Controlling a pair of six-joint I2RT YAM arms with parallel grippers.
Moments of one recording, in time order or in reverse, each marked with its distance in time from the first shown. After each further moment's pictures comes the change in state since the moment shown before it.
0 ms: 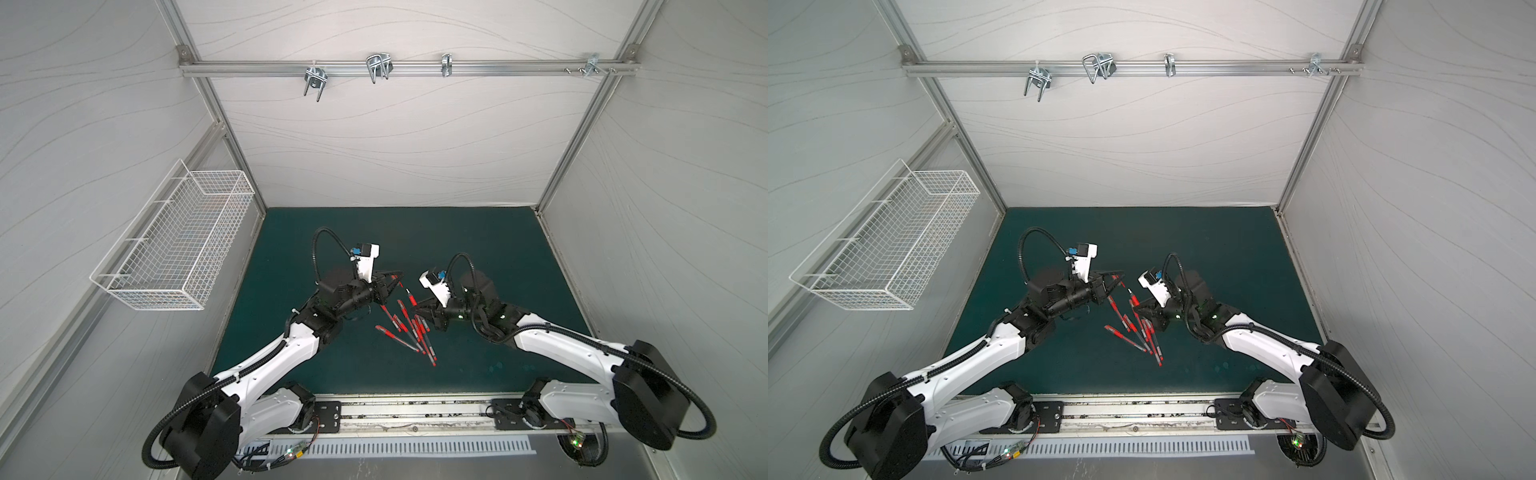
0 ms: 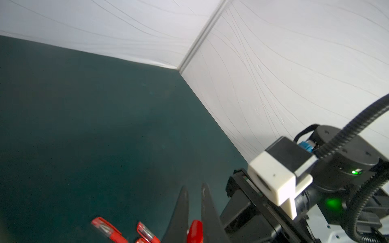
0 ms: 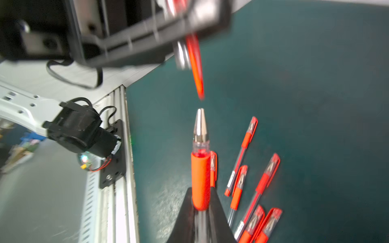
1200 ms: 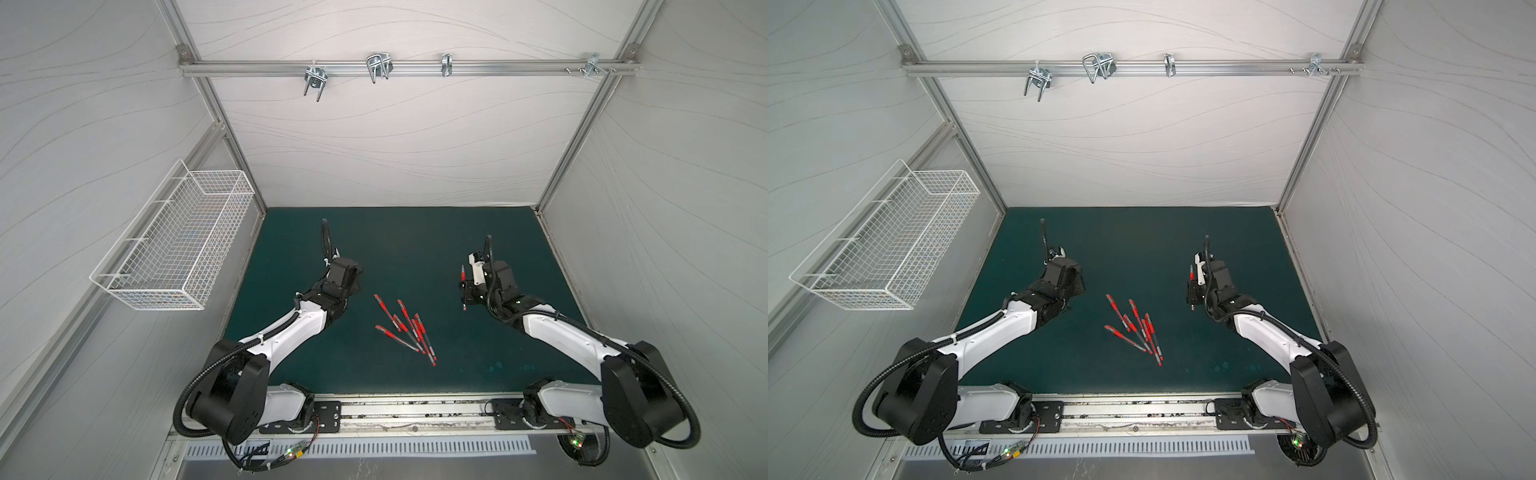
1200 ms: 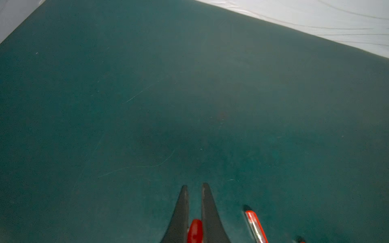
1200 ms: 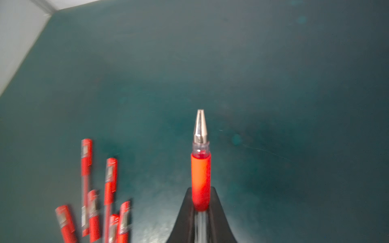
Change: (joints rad) left arm 0.147 0.238 0.109 -0.479 -0.771 0.027; right arm -0.312 0.029 0.000 -0.191 0.514 0.205
